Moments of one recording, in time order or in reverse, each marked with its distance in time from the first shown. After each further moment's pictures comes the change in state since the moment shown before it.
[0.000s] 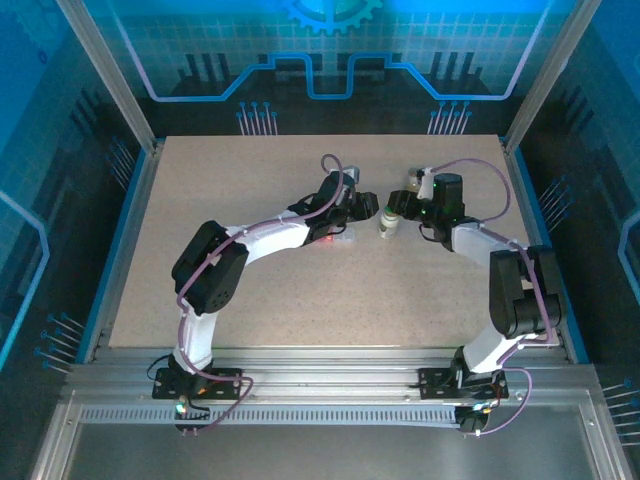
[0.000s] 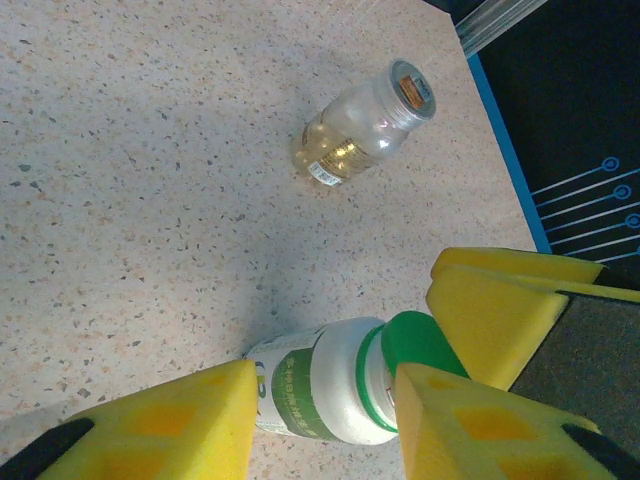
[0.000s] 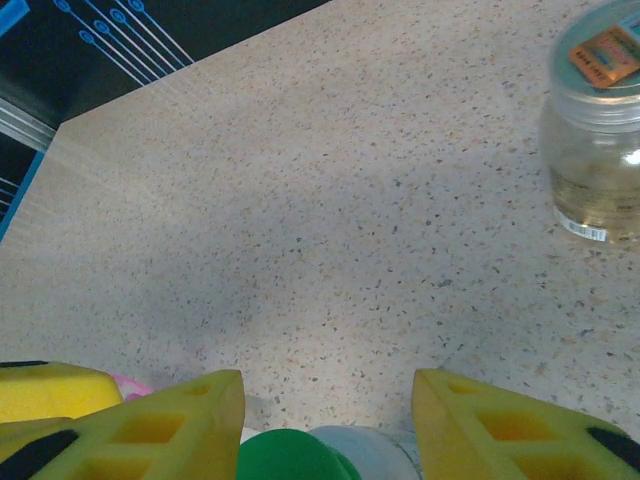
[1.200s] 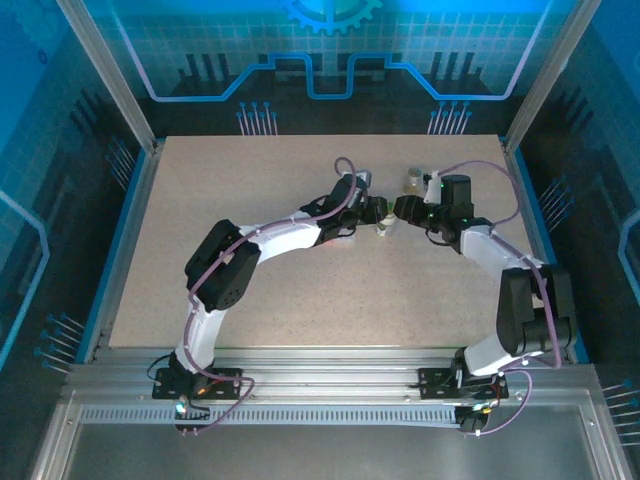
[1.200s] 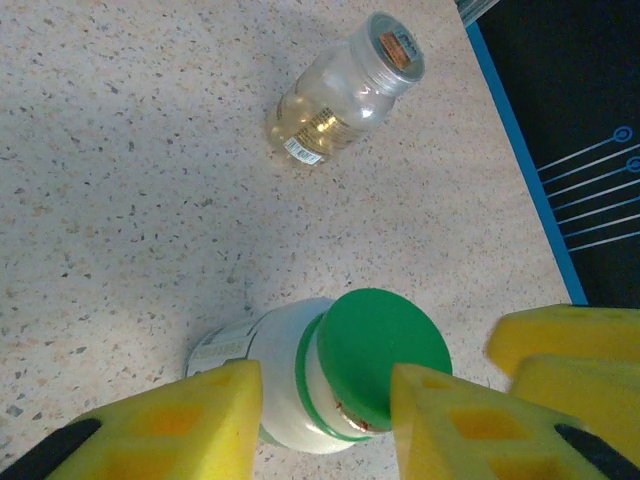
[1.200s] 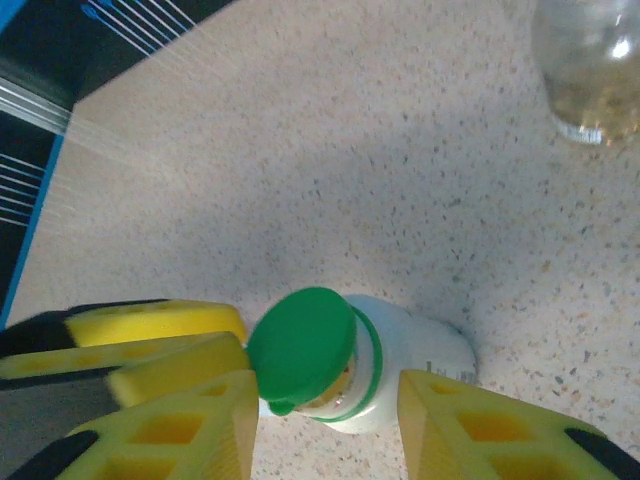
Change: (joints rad) left arm -0.039 0.085 0.093 -0.029 -0.008 0.015; right arm -0.031 -0.132 0.000 -0.215 -0.065 0.058
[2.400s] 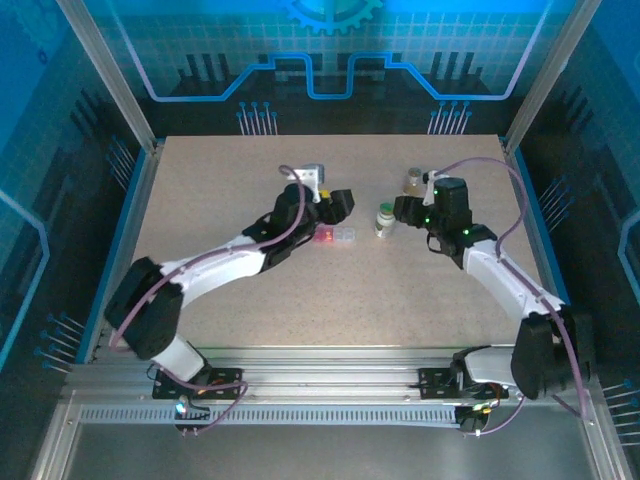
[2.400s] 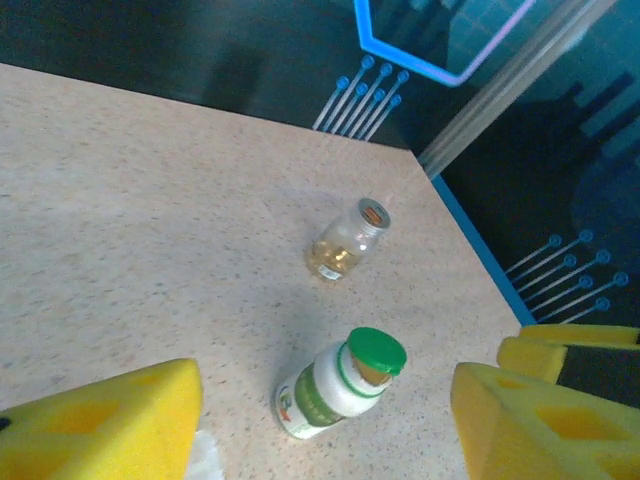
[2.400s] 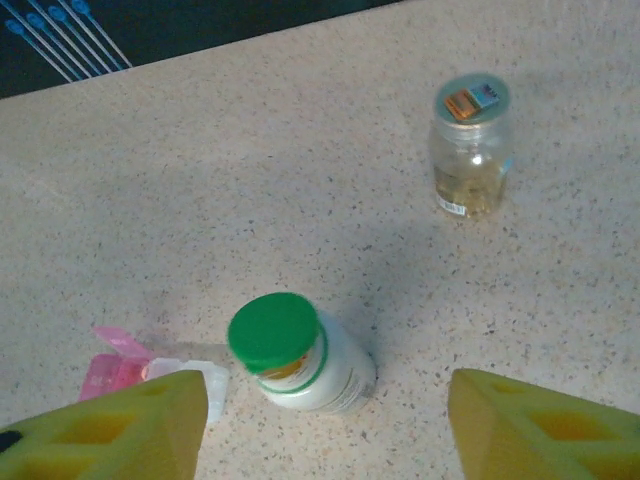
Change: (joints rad) left arm 0.037 -0.471 -0.434 0.205 -0.156 0.120; right arm 0.105 -0.180 -0.003 -0.140 0.341 -0.119
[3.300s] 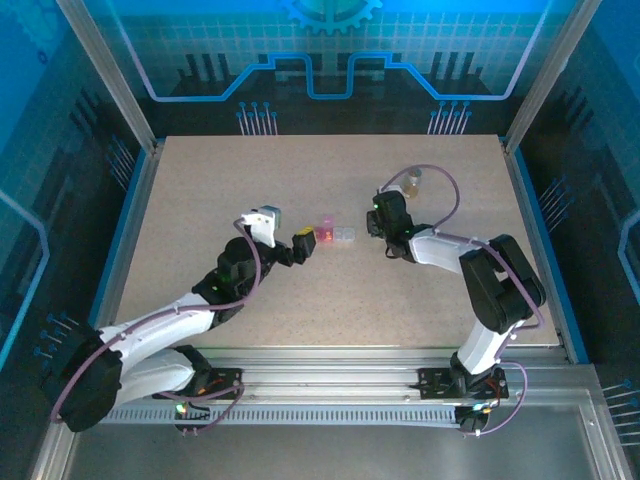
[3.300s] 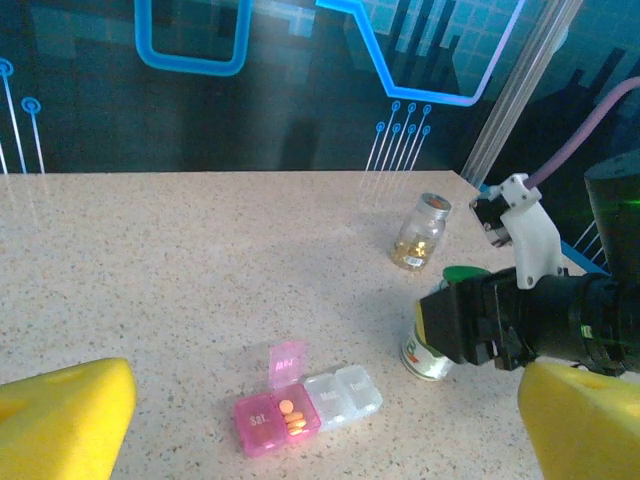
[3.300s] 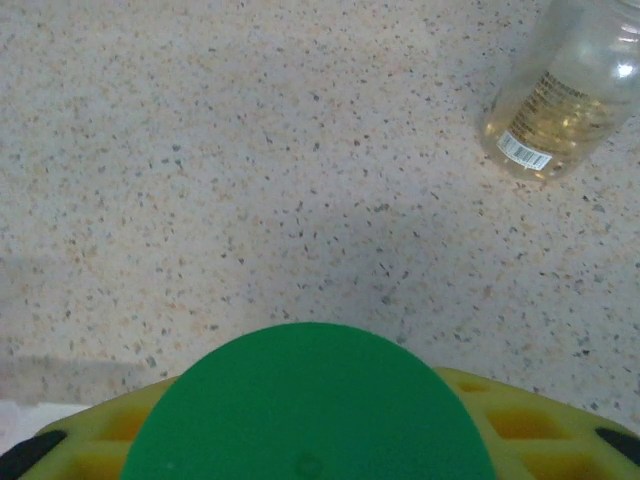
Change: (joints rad) left arm 0.031 -0.525 -0.608 0.251 -0.084 0.330; right arm 0.266 0.404 0.041 0.237 0.422 -0.026
